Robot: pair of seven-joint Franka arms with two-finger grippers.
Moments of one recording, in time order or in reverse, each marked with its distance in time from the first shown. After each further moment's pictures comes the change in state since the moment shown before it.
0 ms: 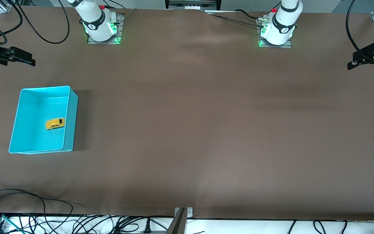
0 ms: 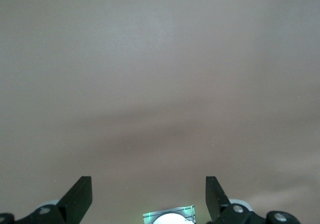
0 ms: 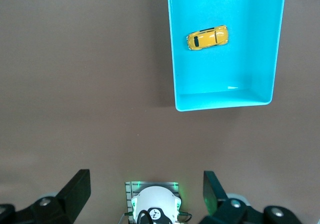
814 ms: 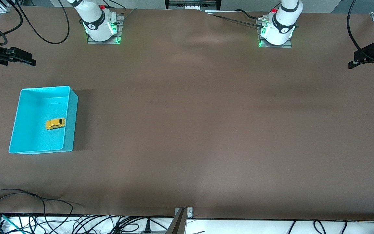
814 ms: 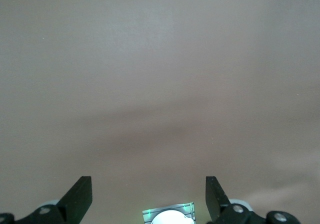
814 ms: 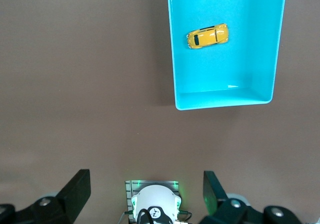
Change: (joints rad) left arm 0.002 -0.006 -0.004 0.003 0.000 -0.020 0.001; right arm 0.000 0.001 0.000 0.000 0.000 -0.005 0.000
